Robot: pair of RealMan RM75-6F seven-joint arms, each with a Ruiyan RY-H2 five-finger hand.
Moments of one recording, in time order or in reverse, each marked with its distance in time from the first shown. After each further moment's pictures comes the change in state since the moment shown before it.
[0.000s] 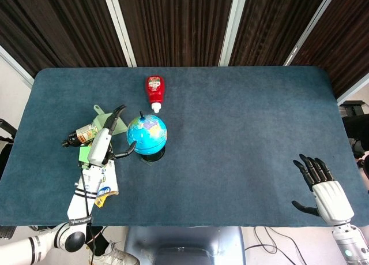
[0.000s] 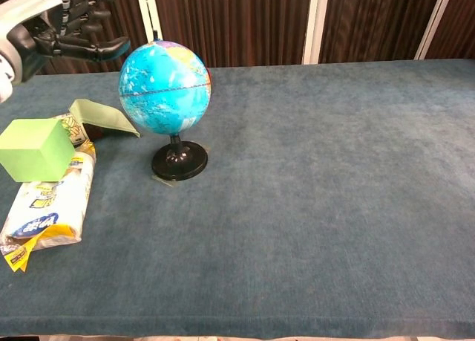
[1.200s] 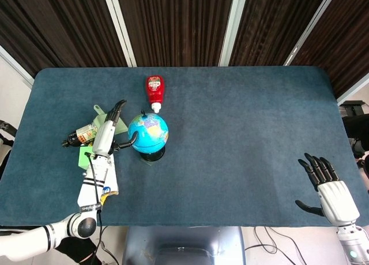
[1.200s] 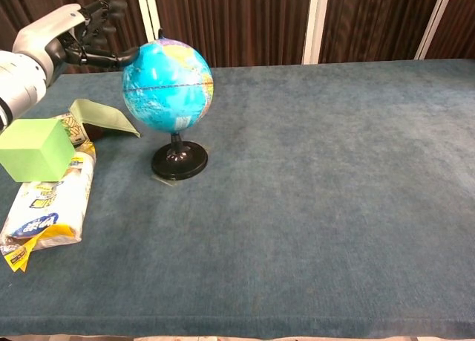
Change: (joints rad) left arm -0.078 -0.077 -0.040 0.144 -0.140 -0.036 0.083; right arm -0.010 0.015 0.003 0.003 0.002 0.022 0.026
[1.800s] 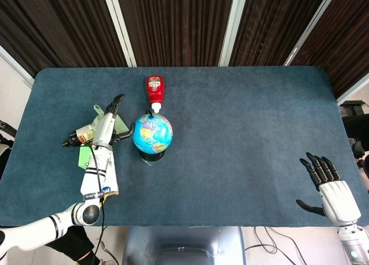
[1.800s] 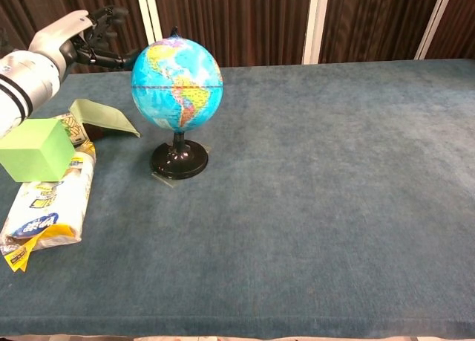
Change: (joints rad) left arm -0.063 -0.042 -0.038 0.159 -0.057 -0.074 -0.033; right arm -0.004 0.001 0.004 0.000 0.003 0.008 0.001
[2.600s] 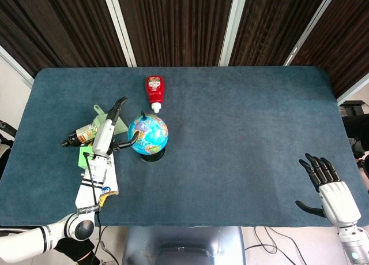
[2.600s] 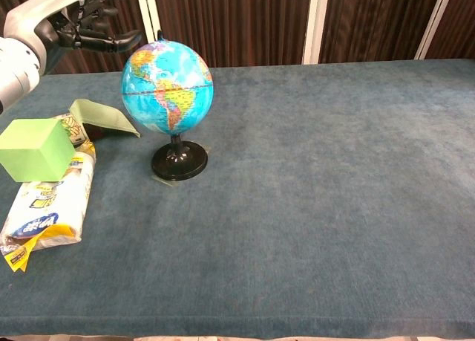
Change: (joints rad) left arm 0.076 0.074 0.048 -0.223 0.126 0.108 -0.053; right arm -0.001 0.007 -0.006 -0.001 -0.014 0.005 0.017
